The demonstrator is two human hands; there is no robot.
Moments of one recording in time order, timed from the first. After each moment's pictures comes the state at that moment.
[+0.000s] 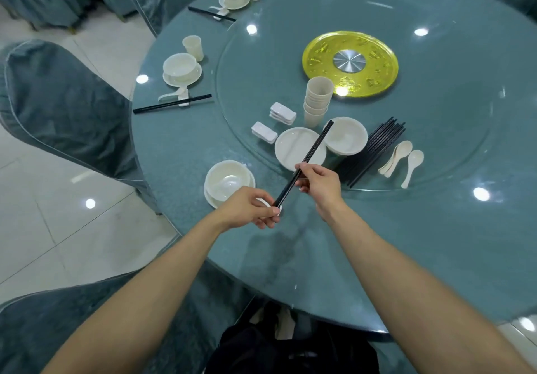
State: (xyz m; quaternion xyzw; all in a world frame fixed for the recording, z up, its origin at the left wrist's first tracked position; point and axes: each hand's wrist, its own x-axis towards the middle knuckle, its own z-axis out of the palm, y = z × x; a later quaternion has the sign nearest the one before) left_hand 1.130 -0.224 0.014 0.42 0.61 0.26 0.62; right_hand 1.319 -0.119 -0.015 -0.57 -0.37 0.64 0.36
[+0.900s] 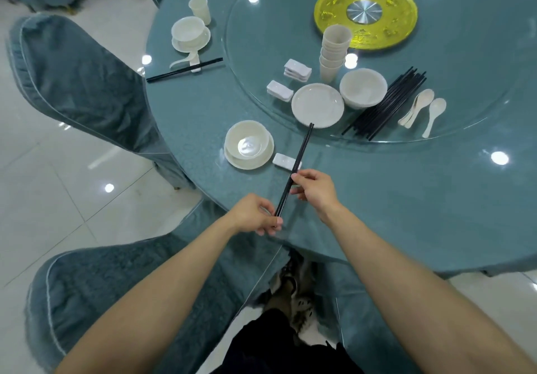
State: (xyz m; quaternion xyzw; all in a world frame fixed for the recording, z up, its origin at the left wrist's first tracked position) left_hand 1.125 -0.328 -0.025 0.41 0.66 0.12 0.62; right_hand 1.300 -0.235 -0.053 -0.60 -0.36 0.66 0.27
